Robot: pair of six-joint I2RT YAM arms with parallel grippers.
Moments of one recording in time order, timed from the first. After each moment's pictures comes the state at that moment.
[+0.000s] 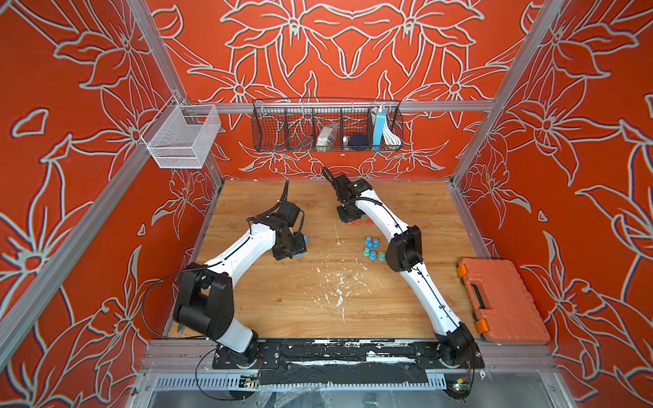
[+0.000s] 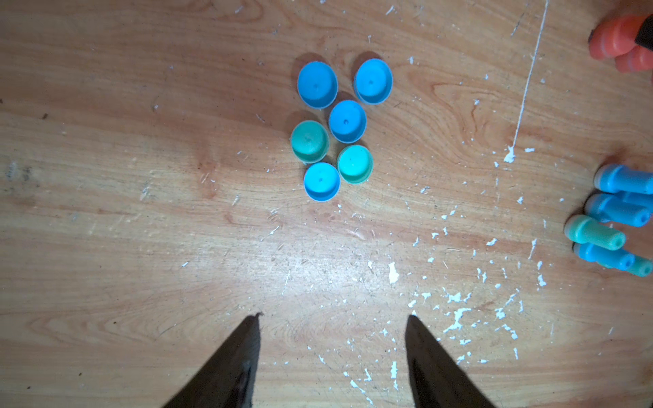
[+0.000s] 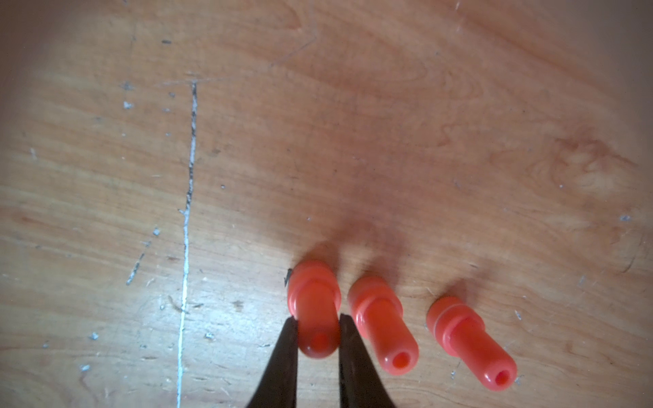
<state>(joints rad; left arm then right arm) -0.30 1.53 1.16 -0.90 0.06 -0.61 0.58 2.72 2.77 -1.37 0.17 0.21</state>
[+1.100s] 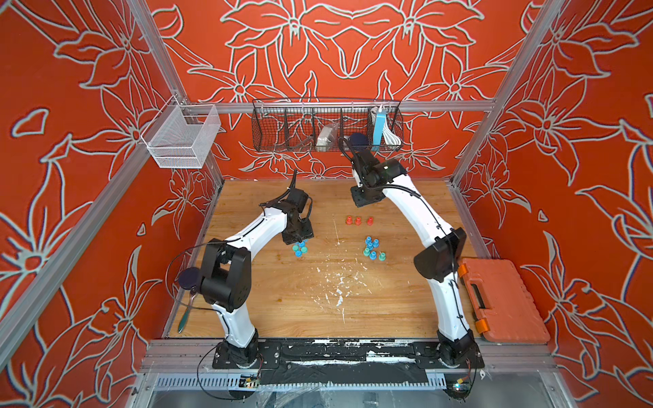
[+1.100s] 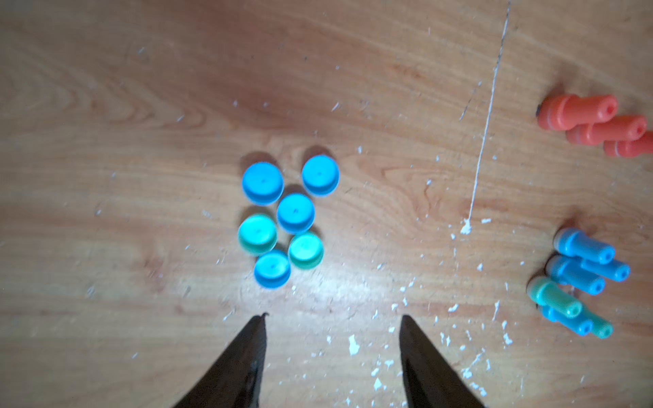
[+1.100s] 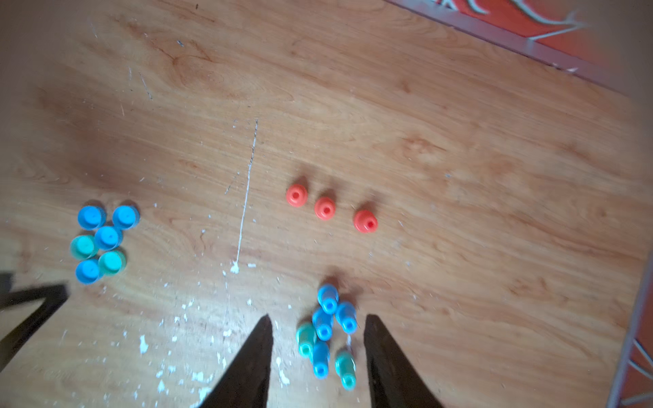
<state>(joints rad) -0.30 1.82 1.43 -0.85 0.06 -0.61 0.55 2.15 2.39 -1.36 0.14 0.19</state>
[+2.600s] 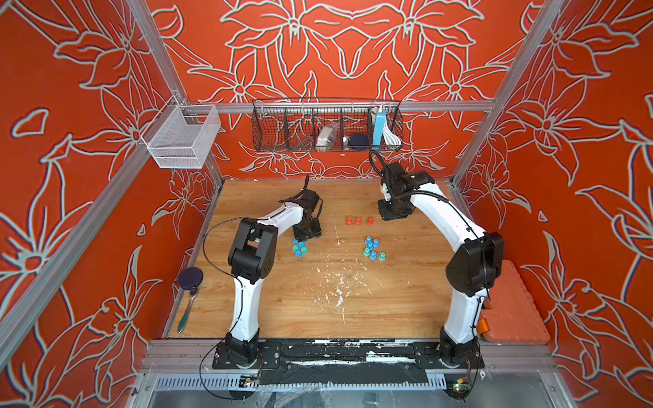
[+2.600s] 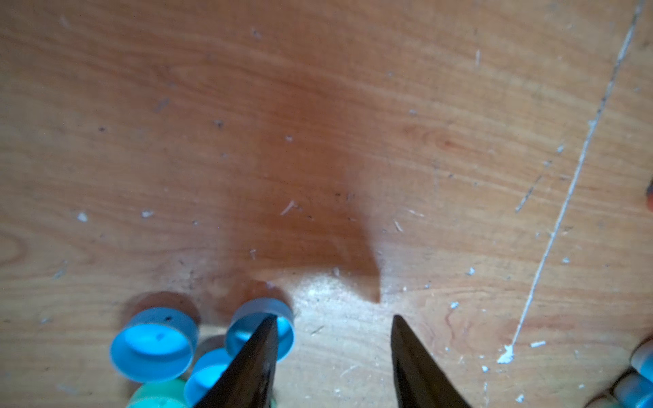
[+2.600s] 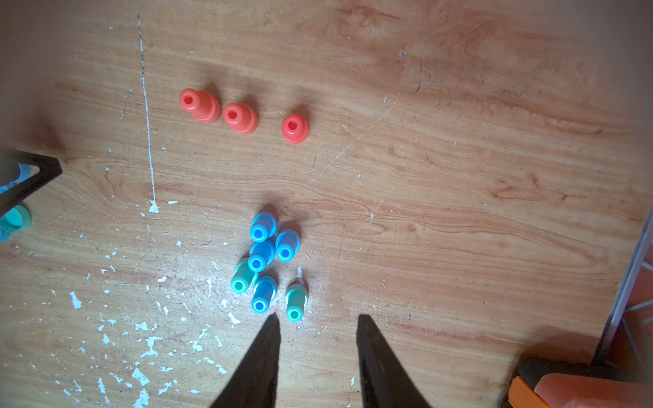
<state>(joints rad) -0.32 2.13 1.60 -0.80 0.07 -0.62 0.40 1.92 1.89 -1.23 0.07 0.19</state>
